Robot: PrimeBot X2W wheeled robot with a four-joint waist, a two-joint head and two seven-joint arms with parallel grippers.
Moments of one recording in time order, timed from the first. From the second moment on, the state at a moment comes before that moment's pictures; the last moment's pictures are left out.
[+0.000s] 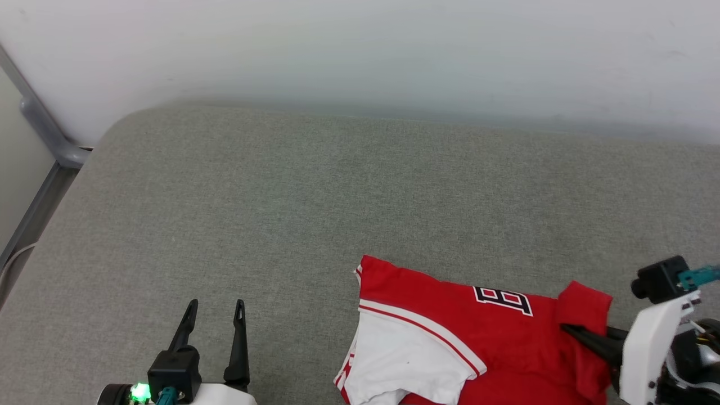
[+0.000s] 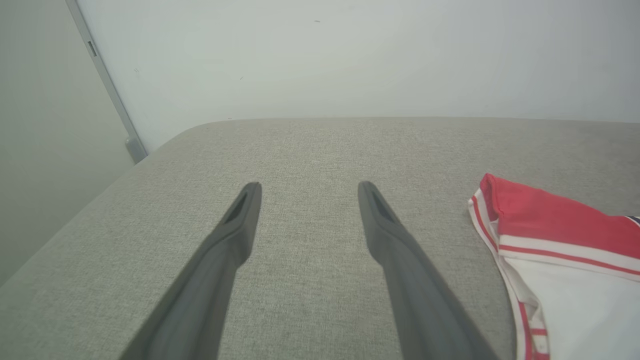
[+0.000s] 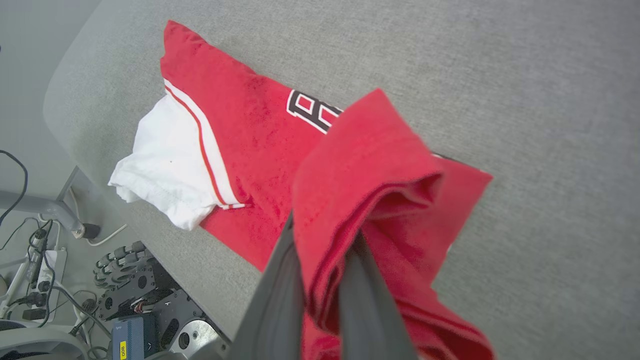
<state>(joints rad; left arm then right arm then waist) 0.07 0.09 -0.07 0.12 -0.06 0.05 -0.26 -0.20 -0.73 0.50 0.10 1.03 0.13 0.43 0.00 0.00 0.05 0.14</state>
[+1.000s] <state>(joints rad) -0.01 0.06 -0.08 0.16 -0.06 0.03 -0.26 -0.59 -0.32 0.92 0.54 0.78 0.13 0.45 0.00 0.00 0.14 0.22</state>
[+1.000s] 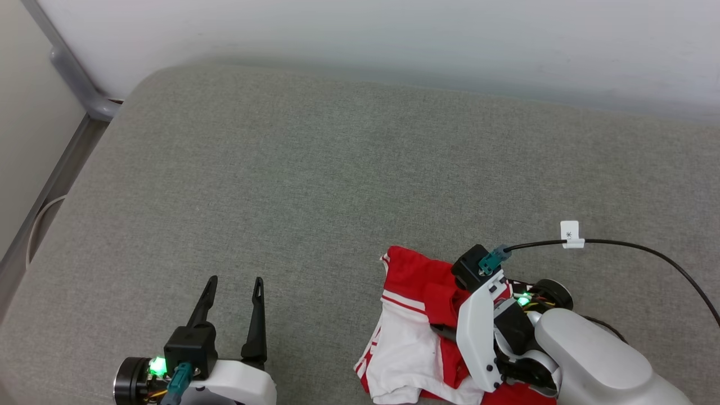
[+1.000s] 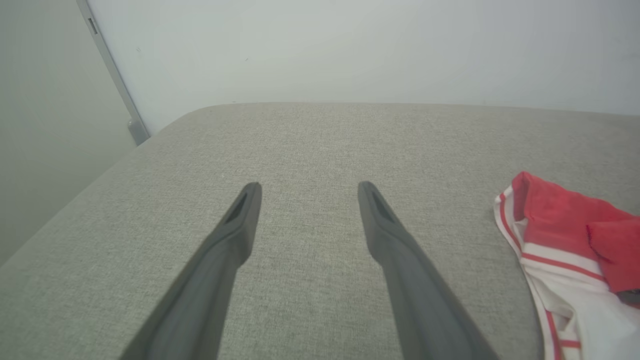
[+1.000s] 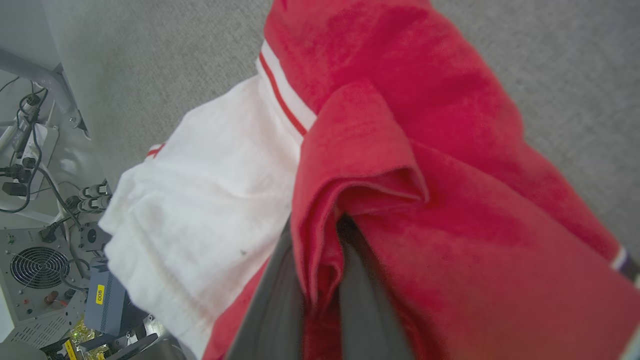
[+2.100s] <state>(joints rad) 0.07 0.06 -0.02 0.14 -0.04 0.00 -0.26 -0.26 -0.38 0.31 0.24 0.36 0.13 -0.16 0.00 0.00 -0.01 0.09</state>
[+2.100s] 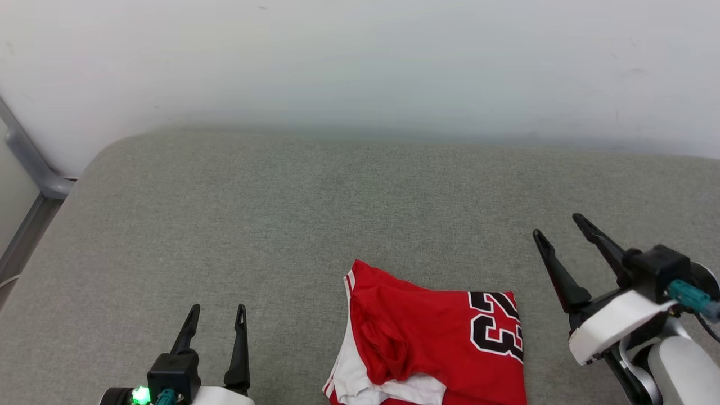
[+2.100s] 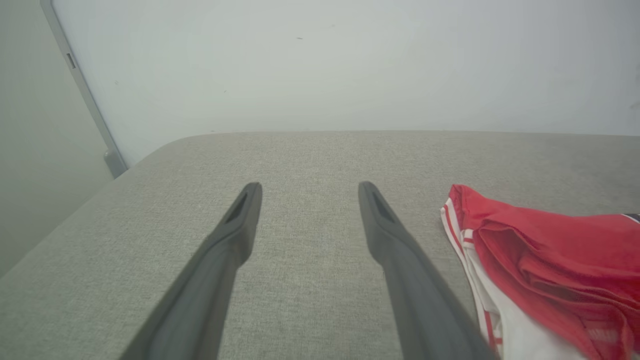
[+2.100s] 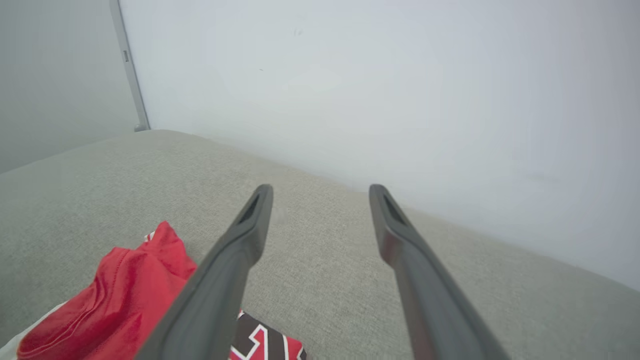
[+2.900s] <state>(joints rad) 0.10 0.06 -0.03 0.11 -0.03 -0.01 -0.26 0.13 -0.06 -0.08 0.03 0.09 0.13 -0.26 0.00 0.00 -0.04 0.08</state>
